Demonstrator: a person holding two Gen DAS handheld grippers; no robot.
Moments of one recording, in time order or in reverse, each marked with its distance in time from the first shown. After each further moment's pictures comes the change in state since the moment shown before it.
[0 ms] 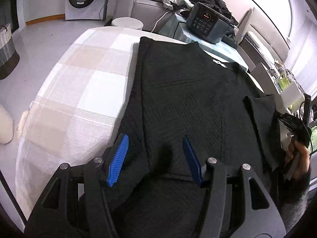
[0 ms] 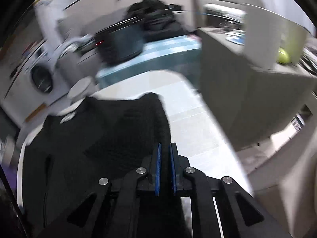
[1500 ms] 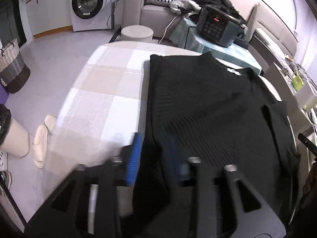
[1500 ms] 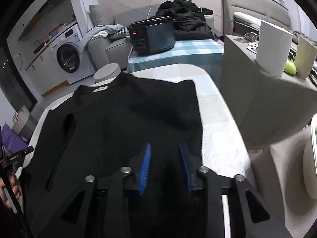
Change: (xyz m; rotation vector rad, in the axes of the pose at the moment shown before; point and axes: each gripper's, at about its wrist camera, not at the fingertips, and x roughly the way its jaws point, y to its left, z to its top) left arm 0.003 0.006 0.037 0.049 -0.050 0.119; right arm -0.073 0.012 -0.056 -0.198 0.023 0.158
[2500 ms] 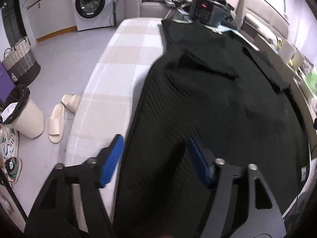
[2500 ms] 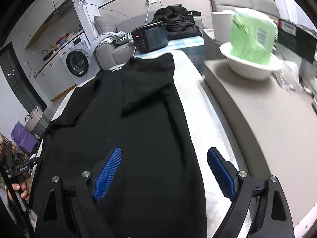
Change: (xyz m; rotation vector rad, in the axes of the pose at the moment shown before) left arm -0.124 0.051 -0.214 0.095 0.033 0.025; right arm -0.164 -0.035 -0.191 0.058 -0.046 0.041
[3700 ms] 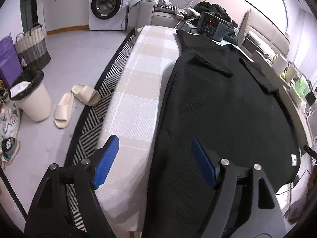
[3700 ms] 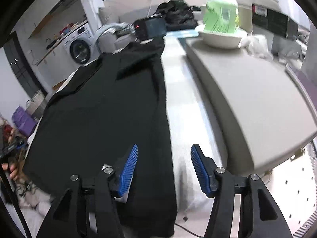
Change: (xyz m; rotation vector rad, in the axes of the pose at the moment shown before) left arm -0.096 0.057 -0.088 -0.099 -0.100 -0.018; right arm -0.065 -0.038 -0.088 -0.054 0.069 0.007
